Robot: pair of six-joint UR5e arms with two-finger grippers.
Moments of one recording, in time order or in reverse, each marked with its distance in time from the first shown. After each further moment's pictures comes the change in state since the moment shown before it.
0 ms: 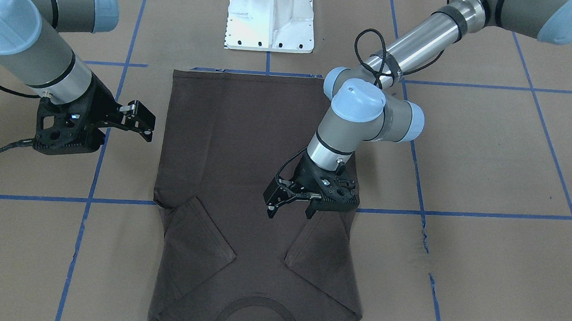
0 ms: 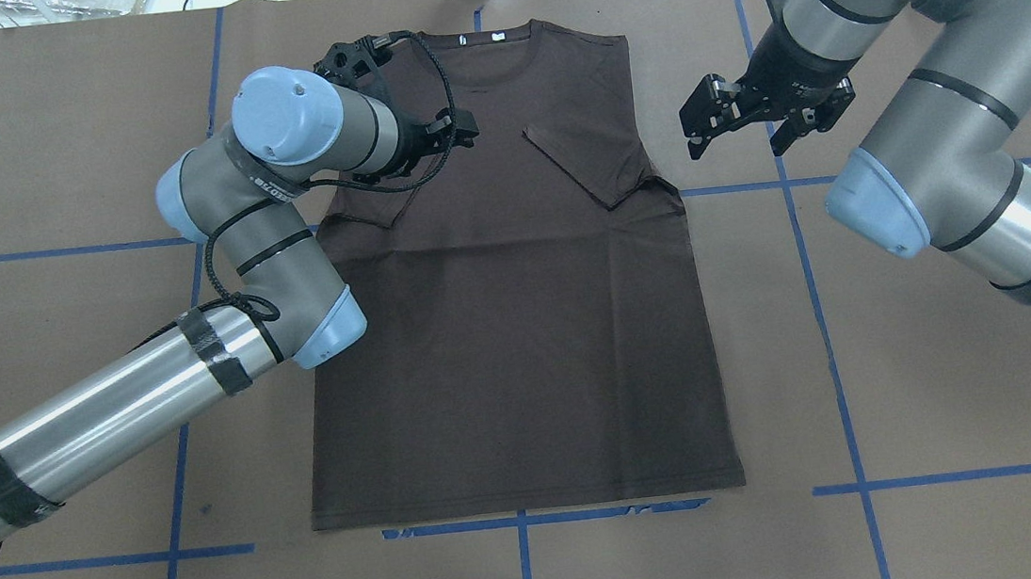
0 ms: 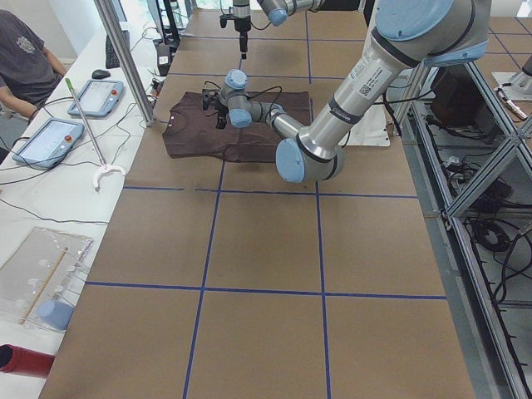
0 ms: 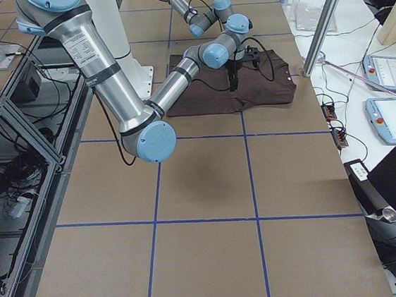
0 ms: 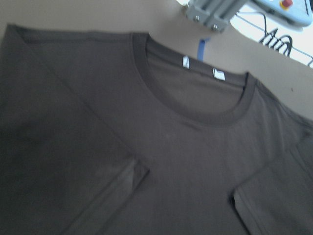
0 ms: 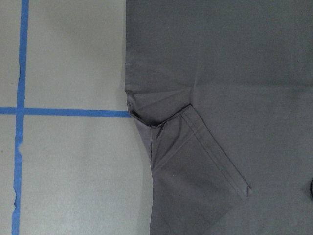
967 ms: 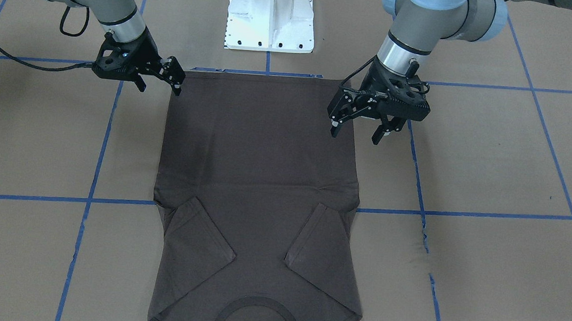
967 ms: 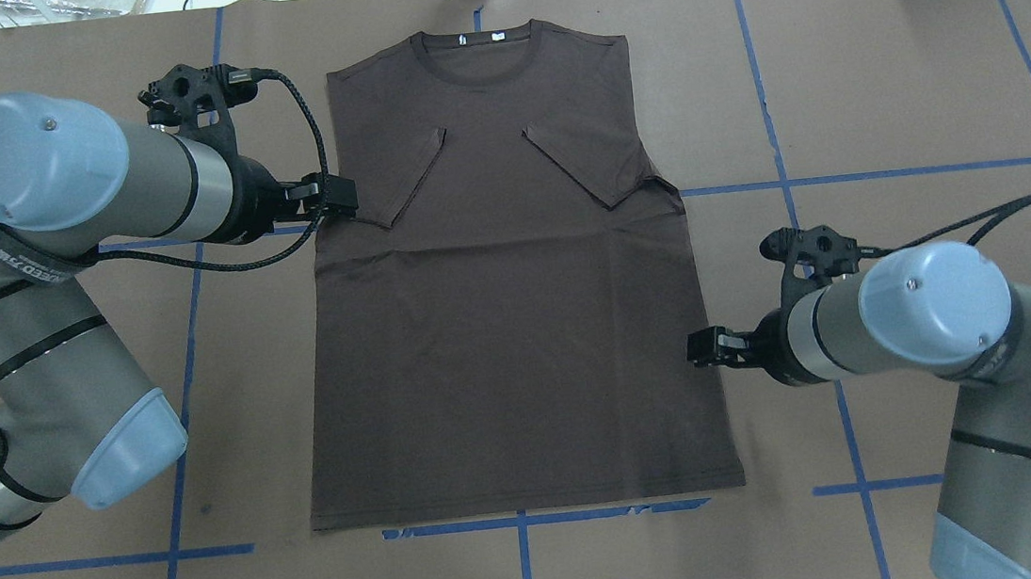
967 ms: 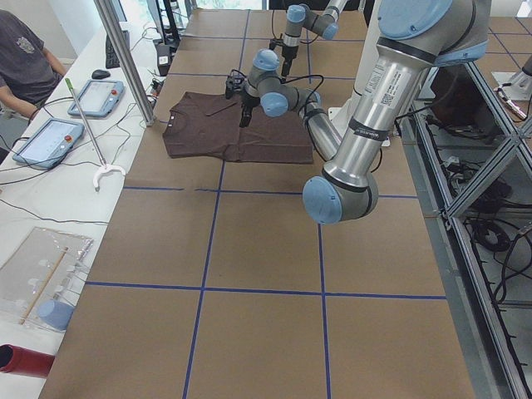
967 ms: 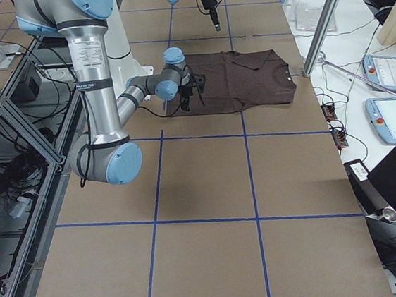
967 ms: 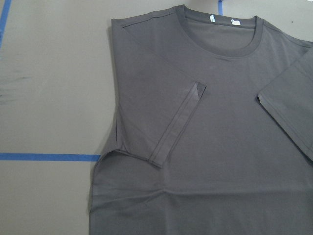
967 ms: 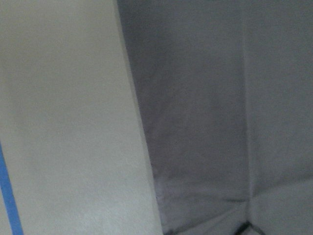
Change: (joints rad) left arm -0.016 0.318 -0.652 0.437 -0.022 0.201; right arm -0.492 -0.402 0.222 0.386 -0.491 0.610
